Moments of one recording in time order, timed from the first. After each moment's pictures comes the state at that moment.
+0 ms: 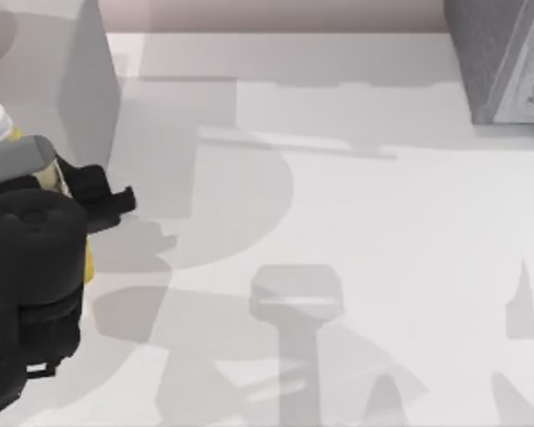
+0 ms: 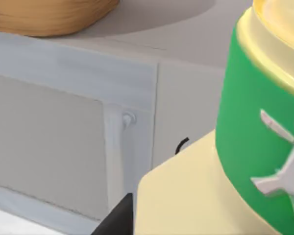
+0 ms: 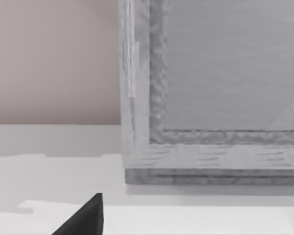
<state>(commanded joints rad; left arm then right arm) -0.62 1.13 0.39 0.35 -0.91 -0.35 0.00 0.00 0.00 0.00 0.00 0.00</state>
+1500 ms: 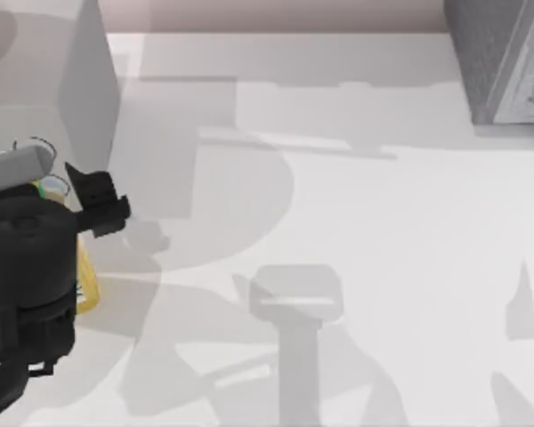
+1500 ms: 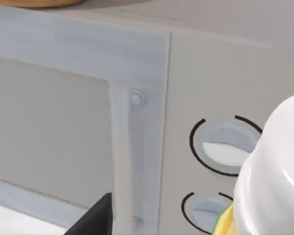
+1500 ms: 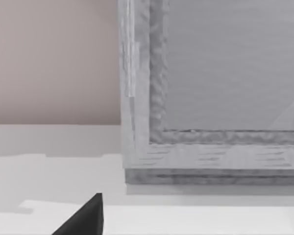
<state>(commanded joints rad) -0.56 1.21 0.34 0.50 -0.84 -0.30 0.00 0.00 0.00 0.00 0.00 0.00</state>
